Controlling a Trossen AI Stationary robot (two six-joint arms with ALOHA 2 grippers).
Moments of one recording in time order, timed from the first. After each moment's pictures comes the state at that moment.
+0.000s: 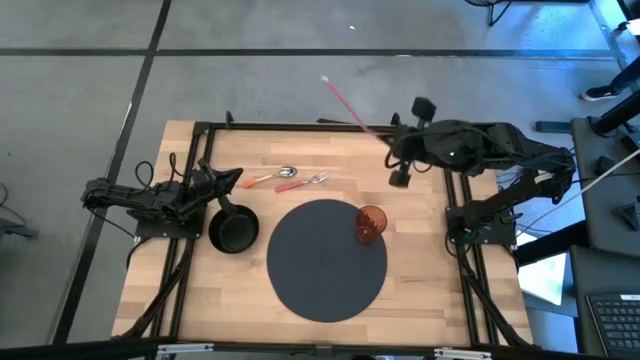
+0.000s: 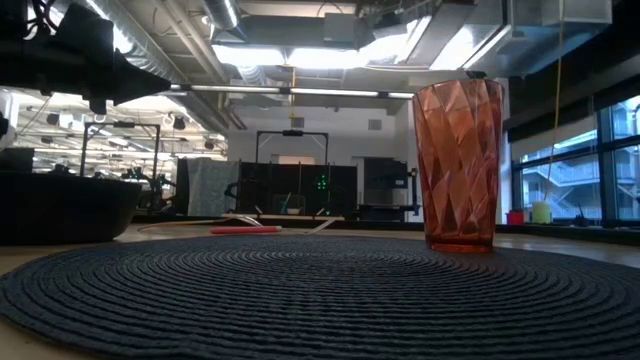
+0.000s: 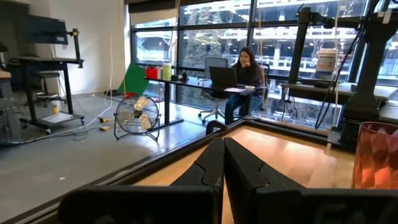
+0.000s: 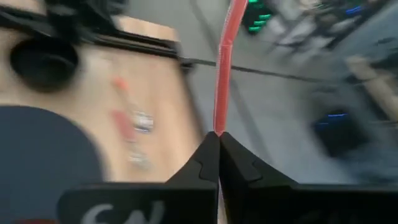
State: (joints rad) left arm -0.16 0.00 0.01 0.15 -0.79 0.01; right arm 0.08 1.34 1.82 -1.02 0.61 -0.20
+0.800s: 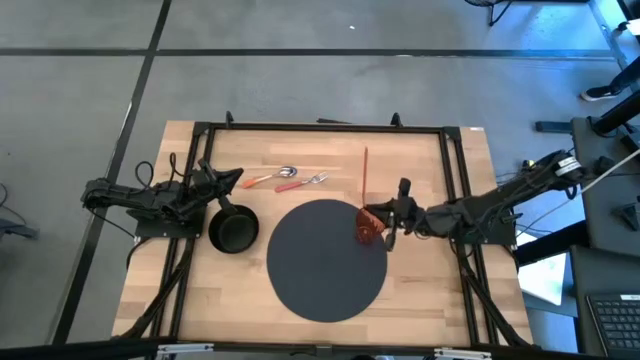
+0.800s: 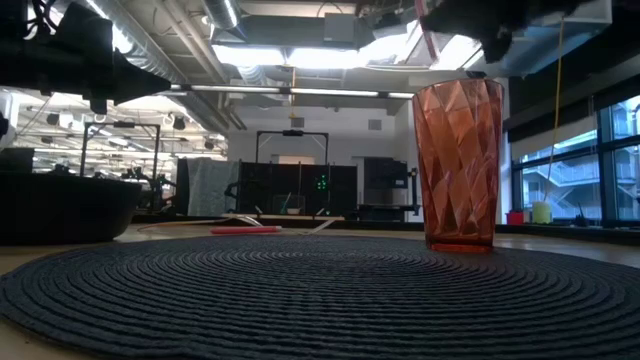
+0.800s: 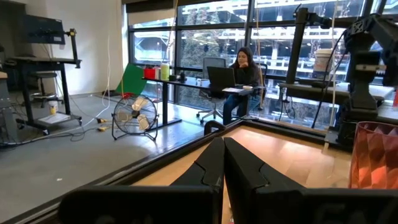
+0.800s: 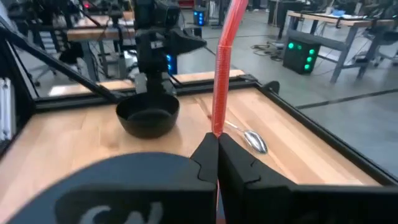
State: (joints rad) left arm -0.16 0.00 0.01 0.15 -0.78 0.01; right arm 0.39 1.06 0.57 0.31 0.72 0.12
